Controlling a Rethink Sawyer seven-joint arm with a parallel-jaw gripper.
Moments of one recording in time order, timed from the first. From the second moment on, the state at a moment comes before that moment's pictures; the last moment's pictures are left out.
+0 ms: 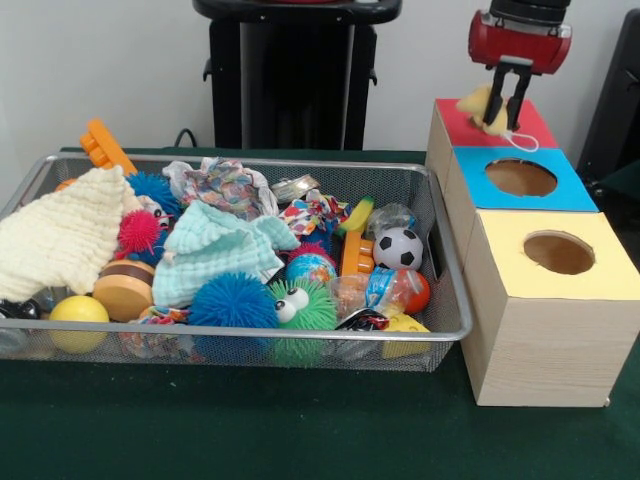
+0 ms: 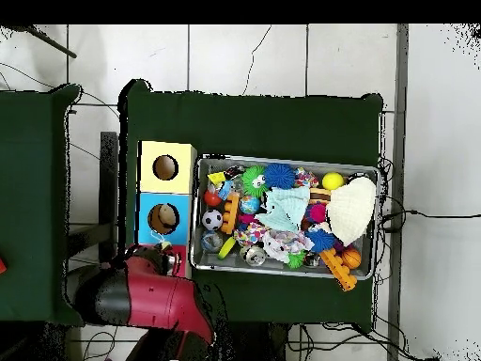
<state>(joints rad) 0.37 -0.75 -0.30 1.96 0.32 0.29 1.75</state>
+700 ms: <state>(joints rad) 0.41 -0.75 -0.30 1.96 0.32 0.29 1.75</state>
